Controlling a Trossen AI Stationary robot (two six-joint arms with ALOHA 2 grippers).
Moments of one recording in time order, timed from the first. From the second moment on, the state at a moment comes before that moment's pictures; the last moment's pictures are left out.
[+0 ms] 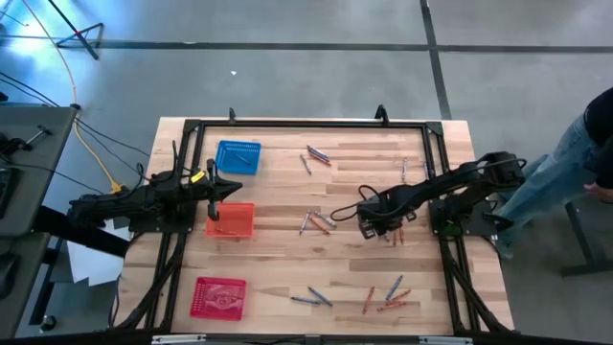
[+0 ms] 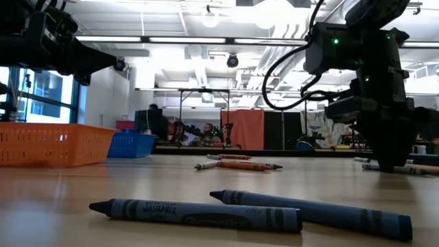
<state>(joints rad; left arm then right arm) 0.12 0.00 0.02 0.01 -0.06 -0.06 0.11 1.57 0.74 -0.71 -0.10 1.29</state>
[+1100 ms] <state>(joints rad) 0.12 0.00 0.02 0.01 -0.06 -0.06 0.11 1.26 0.74 -0.13 0.08 1.01</state>
